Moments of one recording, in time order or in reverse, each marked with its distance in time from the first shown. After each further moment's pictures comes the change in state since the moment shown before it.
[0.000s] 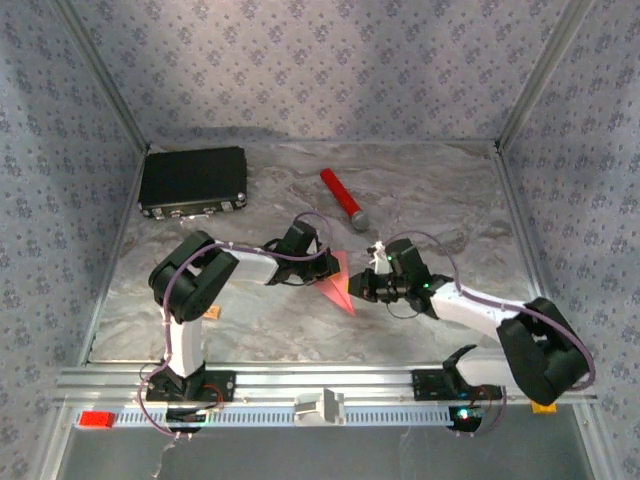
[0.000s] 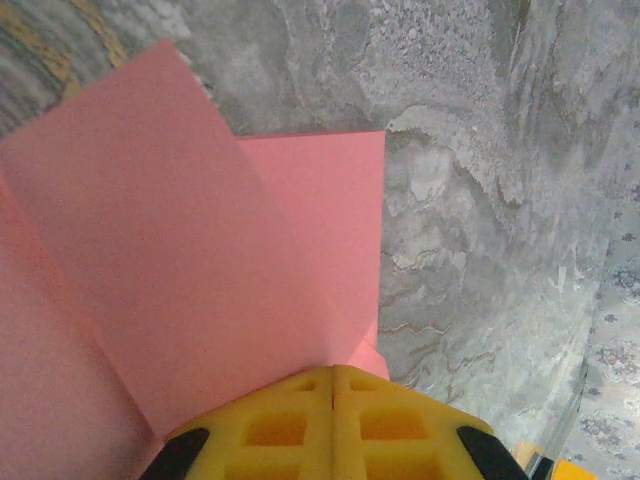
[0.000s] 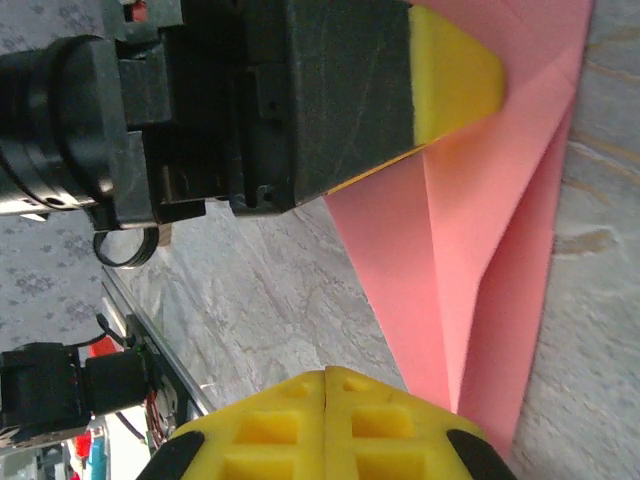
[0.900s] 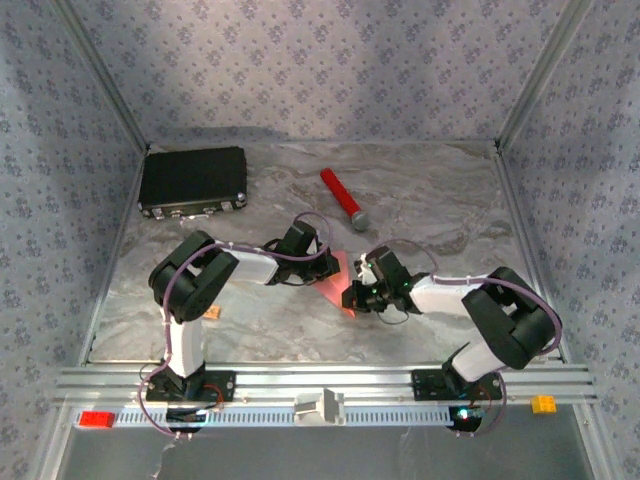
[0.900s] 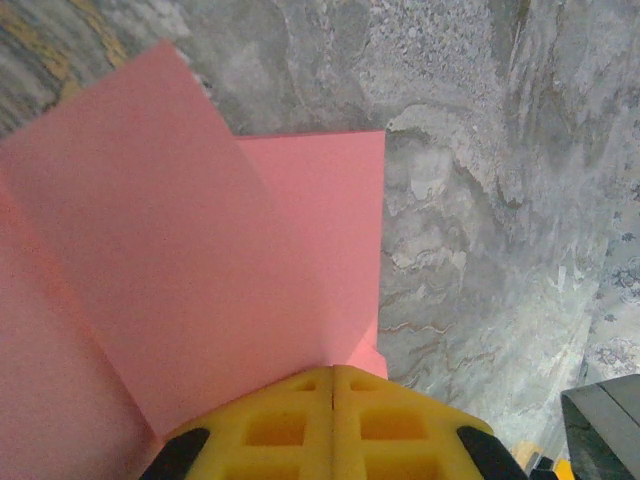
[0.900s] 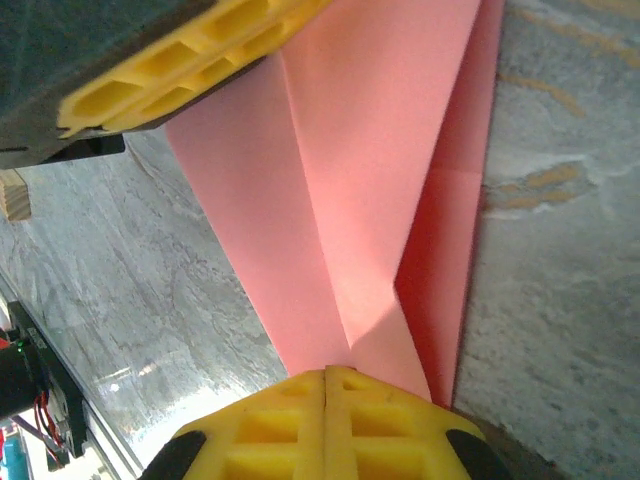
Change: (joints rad) left arm 0.000 0.000 0.000 0.000 0.000 0.000; right arm 0.074 0.199 0.016 0.003 0.082 -0.025
